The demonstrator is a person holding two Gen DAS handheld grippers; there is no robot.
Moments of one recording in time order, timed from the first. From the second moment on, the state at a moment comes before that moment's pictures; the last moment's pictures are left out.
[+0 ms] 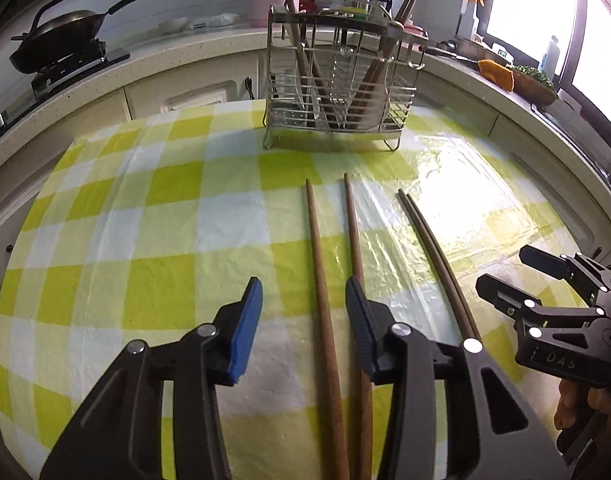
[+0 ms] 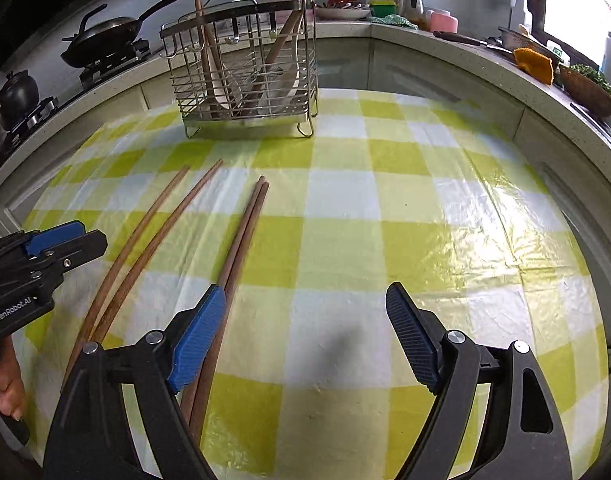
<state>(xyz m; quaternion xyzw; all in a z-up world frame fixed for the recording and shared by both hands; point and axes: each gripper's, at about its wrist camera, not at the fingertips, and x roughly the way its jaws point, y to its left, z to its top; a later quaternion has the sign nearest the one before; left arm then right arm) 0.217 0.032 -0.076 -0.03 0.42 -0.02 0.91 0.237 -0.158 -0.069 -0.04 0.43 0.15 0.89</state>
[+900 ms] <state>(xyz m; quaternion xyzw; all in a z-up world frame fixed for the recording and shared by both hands) 0.252 0.030 -0.090 0.03 0.48 -0.01 0.88 0.257 -0.138 -0.079 -0.07 0.45 0.15 0.88</state>
